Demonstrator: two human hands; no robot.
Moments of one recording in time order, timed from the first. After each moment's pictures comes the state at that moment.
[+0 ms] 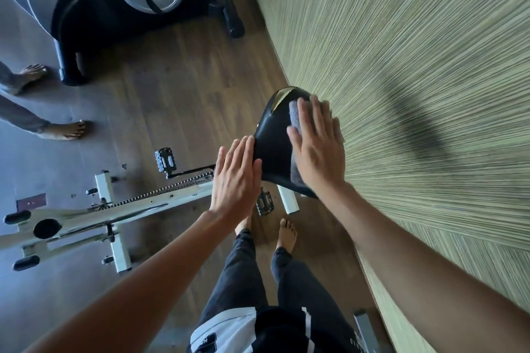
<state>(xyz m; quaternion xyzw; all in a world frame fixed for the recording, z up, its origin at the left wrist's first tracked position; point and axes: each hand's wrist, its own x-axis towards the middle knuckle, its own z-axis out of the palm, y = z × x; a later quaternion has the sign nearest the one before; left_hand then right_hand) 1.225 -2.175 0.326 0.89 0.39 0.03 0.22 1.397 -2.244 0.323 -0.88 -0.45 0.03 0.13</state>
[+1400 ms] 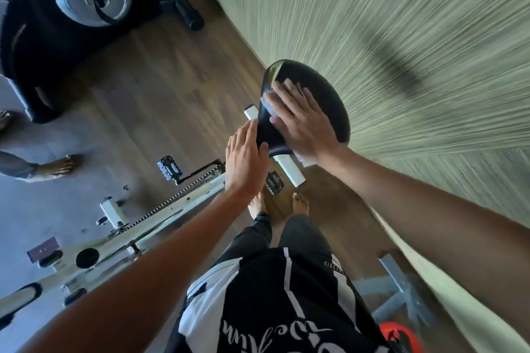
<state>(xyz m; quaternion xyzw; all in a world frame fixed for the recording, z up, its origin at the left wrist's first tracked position) 1.212 -2.146 0.360 0.86 0.36 -0.02 0.36 1.359 -2.236 0.322 -0.84 -0.54 0.01 0.08</state>
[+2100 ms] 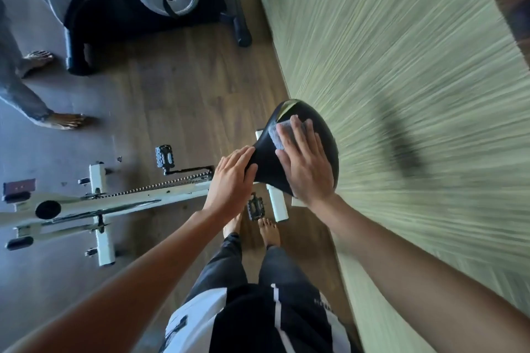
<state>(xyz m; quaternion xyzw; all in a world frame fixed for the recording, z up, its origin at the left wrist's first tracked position) 1.215 -2.170 0.354 0.83 0.43 0.04 0.36 1.381 -2.256 0.323 -0.82 -0.56 0.02 0.13</state>
